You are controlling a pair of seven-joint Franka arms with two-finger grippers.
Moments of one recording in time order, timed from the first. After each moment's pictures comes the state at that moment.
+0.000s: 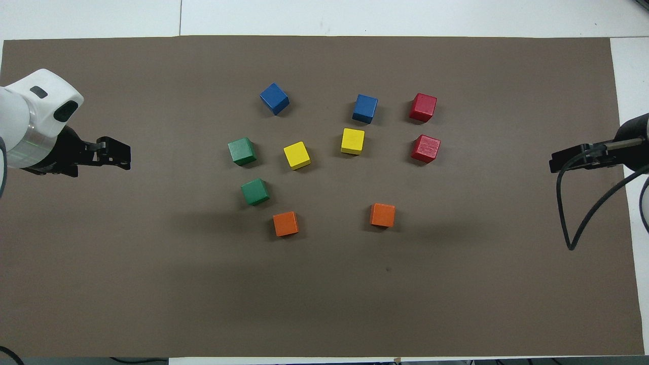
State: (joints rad) left arm -0.03 0.03 -0.08 -1.75 0.01 1.70 -0.17; right arm 0.08 -0.05 -0.10 -1.73 -0.01 1.65 -0.09
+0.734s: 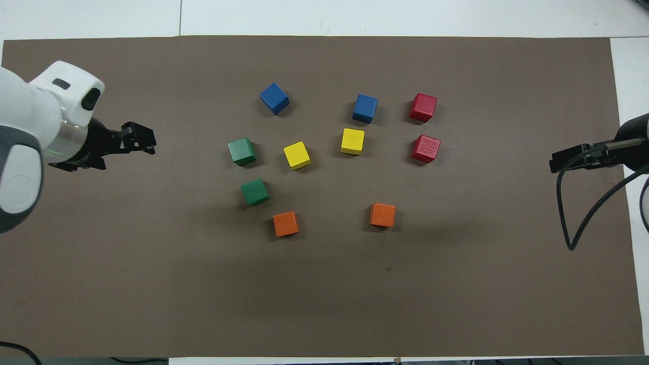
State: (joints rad) left arm -0.12 0.05 -0.09 -1.79 -0.01 1.85 -0.46; right arm 0.08 -0.05 -0.10 -1.73 -0.01 1.65 -0.09
